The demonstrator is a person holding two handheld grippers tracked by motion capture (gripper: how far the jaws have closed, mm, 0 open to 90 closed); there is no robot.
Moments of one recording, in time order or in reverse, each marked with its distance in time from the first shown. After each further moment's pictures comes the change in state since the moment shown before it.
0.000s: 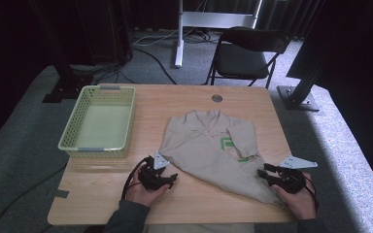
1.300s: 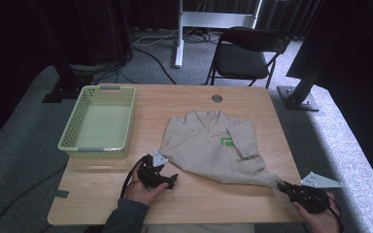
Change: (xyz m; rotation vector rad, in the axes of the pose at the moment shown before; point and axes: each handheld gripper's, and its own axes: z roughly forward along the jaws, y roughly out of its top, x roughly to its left) left arm 0.009 -0.001 0.008 0.000 0.028 -0.033; right arm 0.007 -0.034 -0.061 0.034 -0.047 0.029
